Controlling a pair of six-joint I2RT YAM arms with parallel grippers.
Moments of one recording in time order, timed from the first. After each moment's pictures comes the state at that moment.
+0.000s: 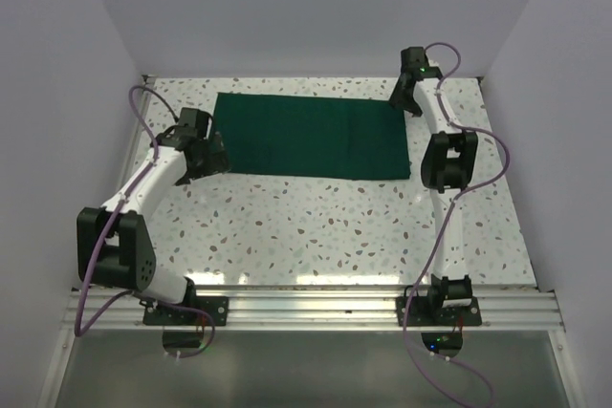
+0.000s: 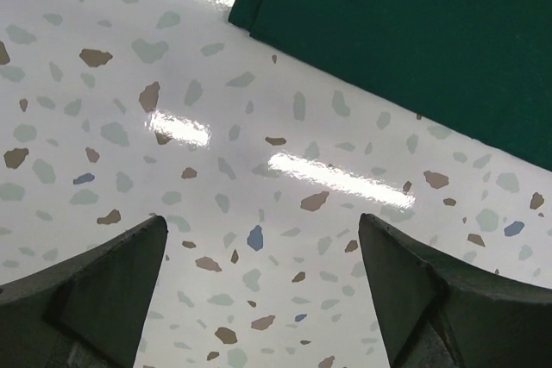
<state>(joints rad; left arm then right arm) -0.13 1.48 1.11 -0.72 -0.21 -0.45 0.07 2.58 2.48 -0.92 0.30 0.51</state>
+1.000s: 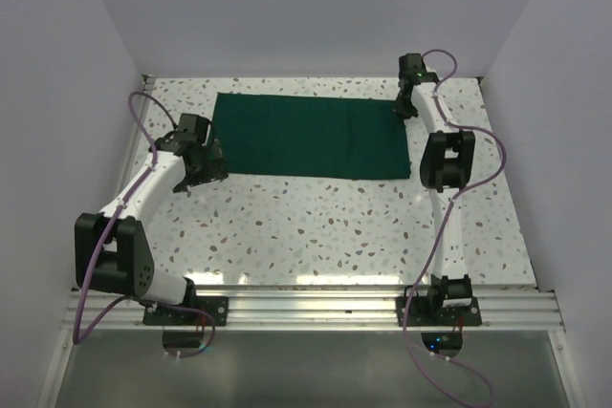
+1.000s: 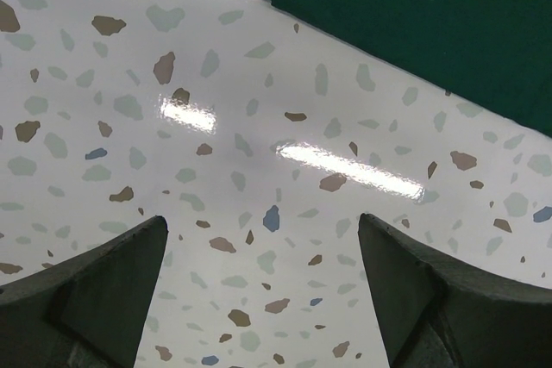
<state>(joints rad) -0.13 1.45 1.07 -0.77 -0.22 -0.46 0.07 2.62 2.46 -0.88 0.30 0.50</state>
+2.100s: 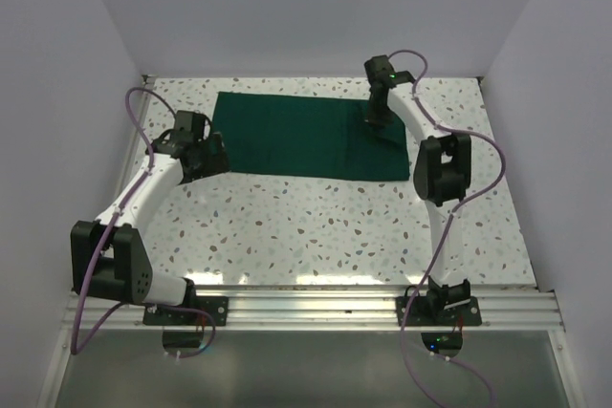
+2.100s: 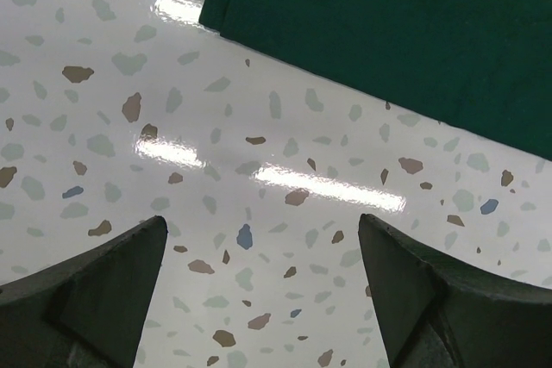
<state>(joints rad) -0.13 1.41 1.07 -0.69 -0.16 -0.40 0.23 2.34 2.16 -0.96 0.26 0.52</state>
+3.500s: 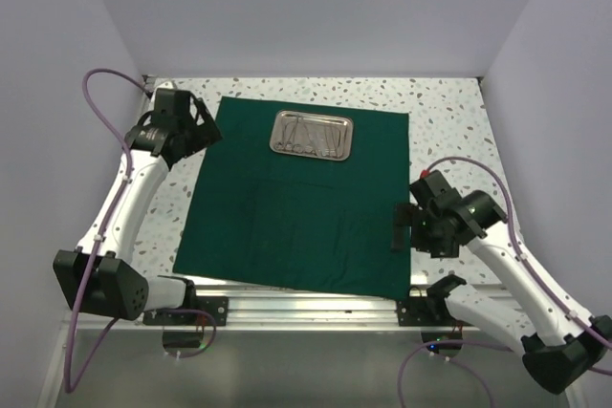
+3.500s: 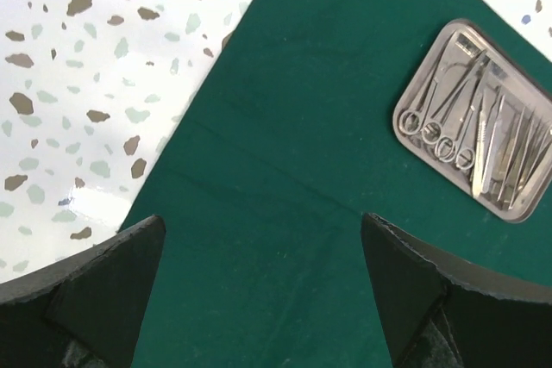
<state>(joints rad) -0.14 1.32 1.30 -0.79 -0.23 -0.59 0.53 0.86 0.90 -1.35 0.07 0.66</state>
